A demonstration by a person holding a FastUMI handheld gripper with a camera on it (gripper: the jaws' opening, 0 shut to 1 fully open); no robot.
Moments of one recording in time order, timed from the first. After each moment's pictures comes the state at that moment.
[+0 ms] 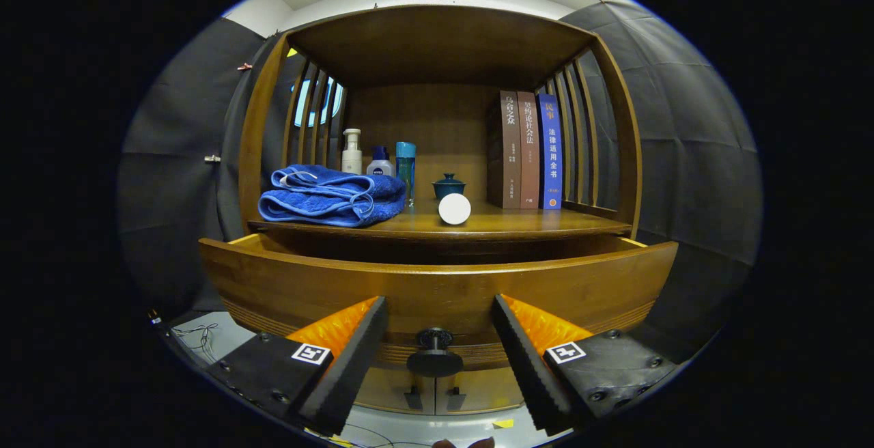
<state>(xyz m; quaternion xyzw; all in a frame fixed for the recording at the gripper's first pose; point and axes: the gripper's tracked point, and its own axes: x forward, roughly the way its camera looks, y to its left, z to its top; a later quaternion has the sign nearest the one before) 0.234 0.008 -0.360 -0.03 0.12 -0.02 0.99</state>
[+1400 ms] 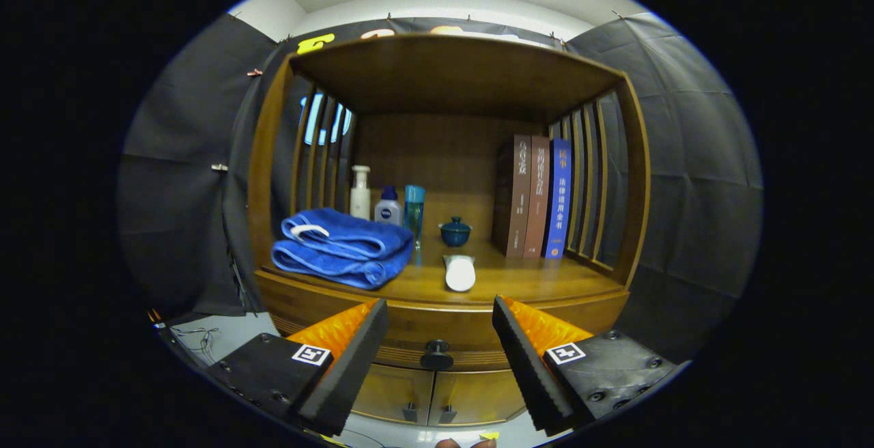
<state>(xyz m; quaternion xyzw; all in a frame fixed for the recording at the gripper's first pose) 0.227 0.026 -0.256 -0.05 0.09 0.00 0.99</state>
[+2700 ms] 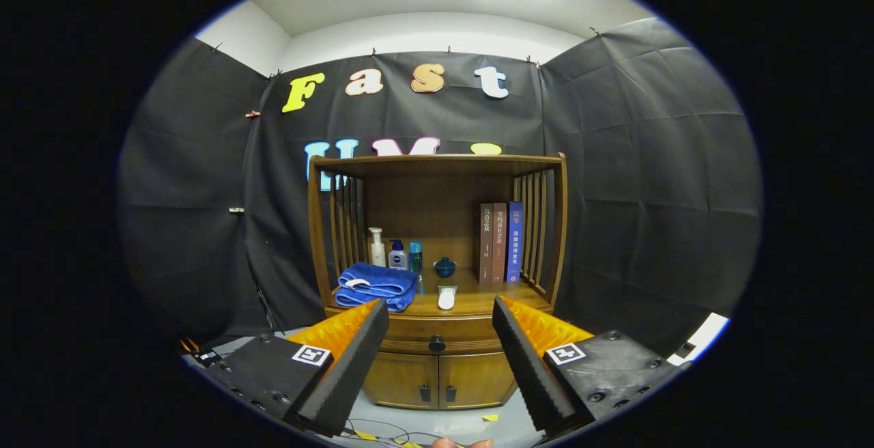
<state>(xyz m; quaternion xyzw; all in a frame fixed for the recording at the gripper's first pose) 0.065 0.021 -0.092 -0.01 0.07 -0.01 1.00</state>
